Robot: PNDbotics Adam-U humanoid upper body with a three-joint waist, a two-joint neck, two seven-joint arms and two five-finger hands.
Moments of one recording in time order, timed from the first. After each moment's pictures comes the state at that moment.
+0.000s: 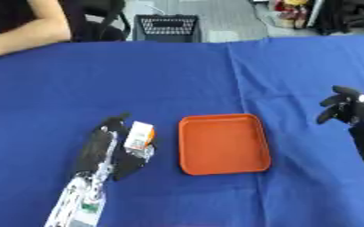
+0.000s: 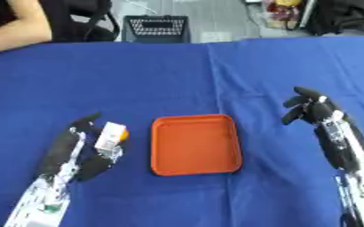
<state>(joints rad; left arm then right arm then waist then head) -0.21 0.08 -0.16 -1.56 -1.01 0.16 -0.01 -0.12 -0.28 -0.18 -1.76 -0.10 -0.36 0.48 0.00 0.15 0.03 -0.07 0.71</state>
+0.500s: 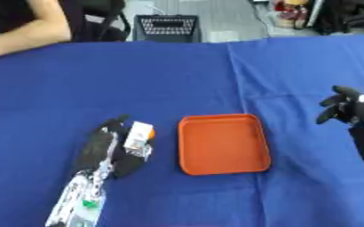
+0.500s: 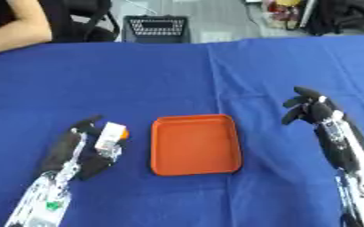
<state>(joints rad) -0.23 0.08 -0.16 -1.51 -1.01 0.17 -0.02 -0.12 -0.28 -0.18 -1.76 -0.10 -0.36 0.48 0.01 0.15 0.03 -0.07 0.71</state>
